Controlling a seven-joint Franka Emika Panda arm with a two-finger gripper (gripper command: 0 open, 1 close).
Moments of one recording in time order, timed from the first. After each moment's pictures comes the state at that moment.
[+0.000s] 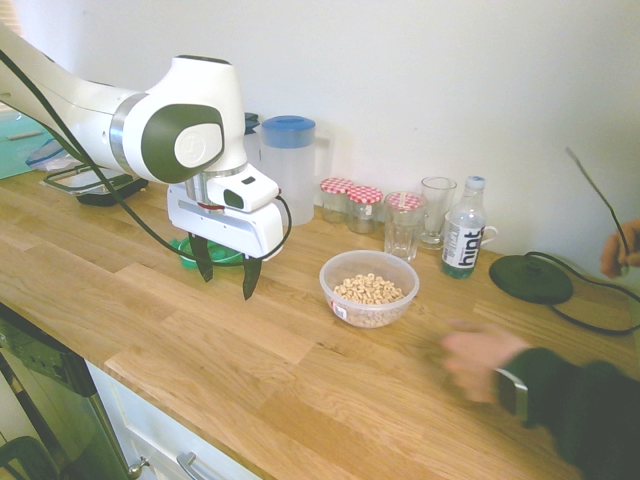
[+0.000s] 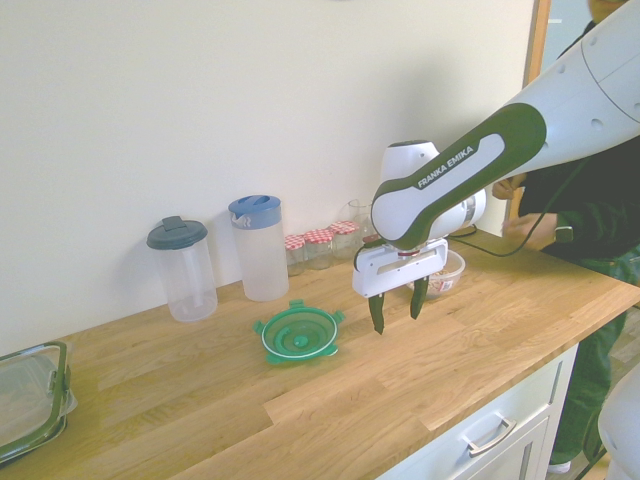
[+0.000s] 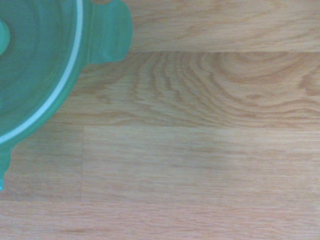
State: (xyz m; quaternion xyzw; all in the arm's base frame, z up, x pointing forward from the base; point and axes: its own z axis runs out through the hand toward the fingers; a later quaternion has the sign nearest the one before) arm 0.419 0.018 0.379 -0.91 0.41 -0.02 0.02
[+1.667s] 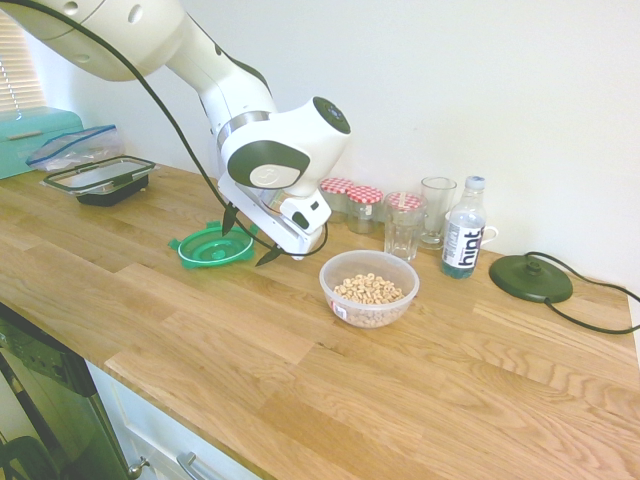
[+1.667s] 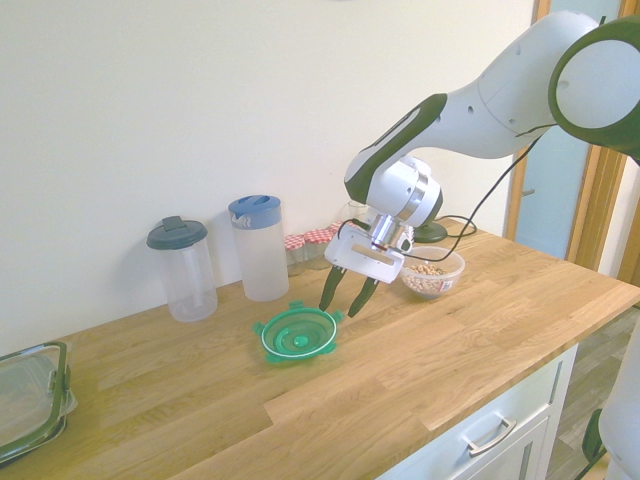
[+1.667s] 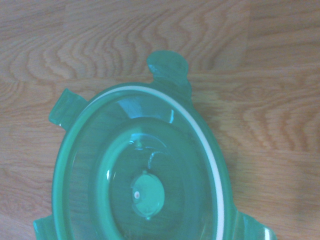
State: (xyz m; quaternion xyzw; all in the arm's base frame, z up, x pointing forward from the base) arm 0.530 -0.010 0.341 -0.89 0.35 0.08 0.28
